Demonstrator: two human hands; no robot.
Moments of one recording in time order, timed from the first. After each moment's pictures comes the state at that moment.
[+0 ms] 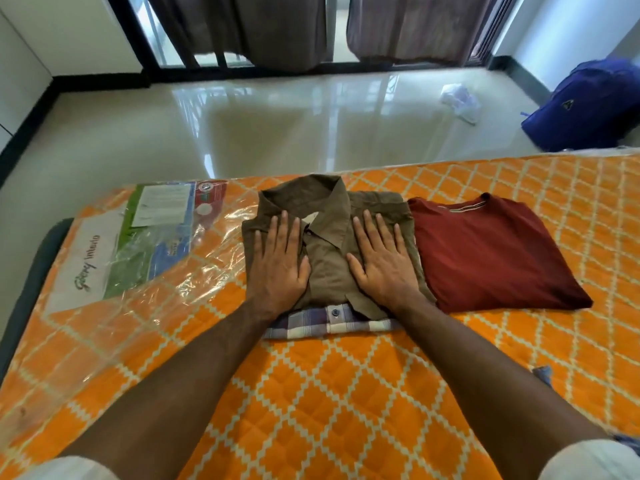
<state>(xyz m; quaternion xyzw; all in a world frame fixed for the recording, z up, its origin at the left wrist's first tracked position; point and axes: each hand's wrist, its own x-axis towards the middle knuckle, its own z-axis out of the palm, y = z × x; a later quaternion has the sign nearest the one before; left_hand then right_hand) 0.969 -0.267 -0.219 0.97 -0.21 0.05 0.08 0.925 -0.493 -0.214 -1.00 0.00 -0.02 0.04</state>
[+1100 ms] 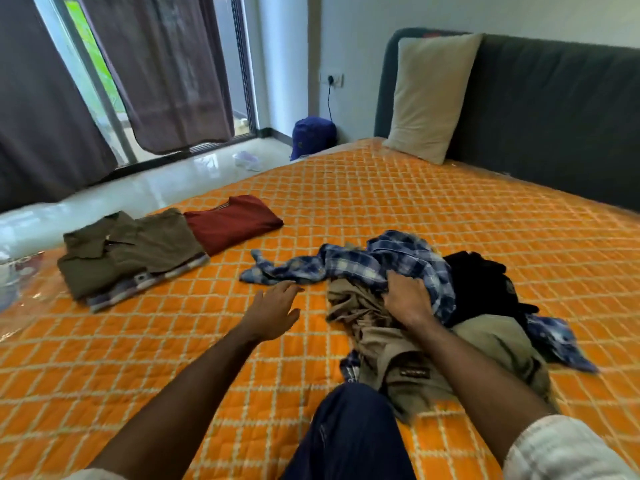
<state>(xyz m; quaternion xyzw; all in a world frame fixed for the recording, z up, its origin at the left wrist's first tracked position) 0.502 -0.445 -0.073 0.82 -0.56 -0.08 0.07 0.289 -0.658 -0.058 -0.91 0.42 0.01 0.04</state>
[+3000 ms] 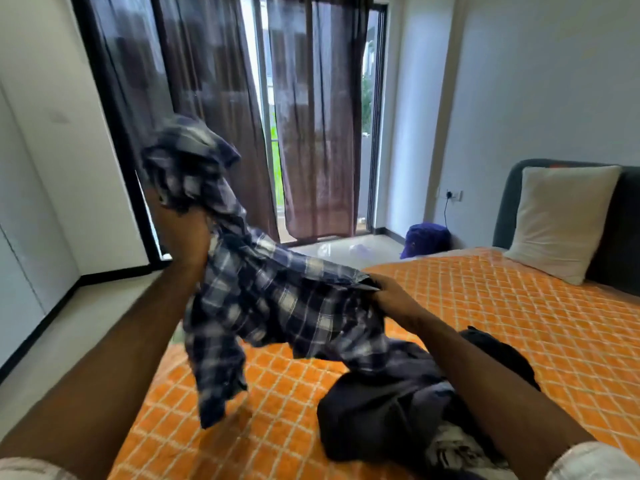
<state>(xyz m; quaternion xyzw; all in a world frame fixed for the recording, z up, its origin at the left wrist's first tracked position) 0.581 -0.143 0.266 0.66 -0.06 0.45 0.61 0.466 -0.467 0.126 -0.85 0.05 -0.13 0.50</state>
